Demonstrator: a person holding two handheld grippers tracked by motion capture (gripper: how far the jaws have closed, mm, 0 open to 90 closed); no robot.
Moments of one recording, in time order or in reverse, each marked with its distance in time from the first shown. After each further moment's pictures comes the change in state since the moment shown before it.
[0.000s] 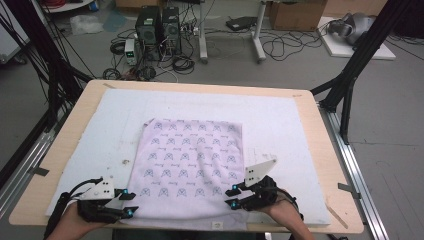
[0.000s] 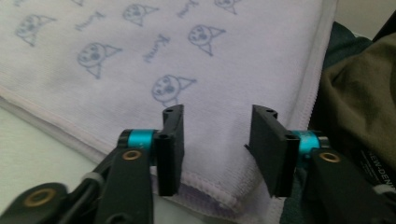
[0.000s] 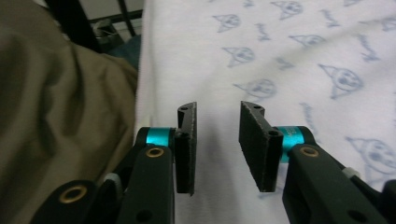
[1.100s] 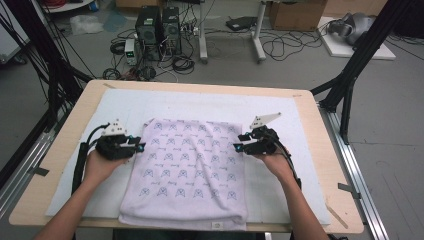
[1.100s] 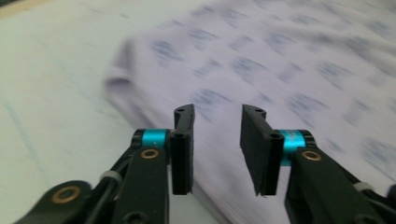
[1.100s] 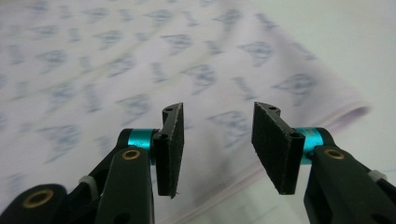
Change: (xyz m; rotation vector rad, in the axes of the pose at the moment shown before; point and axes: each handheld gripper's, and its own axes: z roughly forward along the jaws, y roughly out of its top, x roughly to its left) left arm 0.146 0.067 0.030 -0.092 0.391 -0.201; right arm -0.140 0.023 -0.026 -0.009 -0.383 0.204
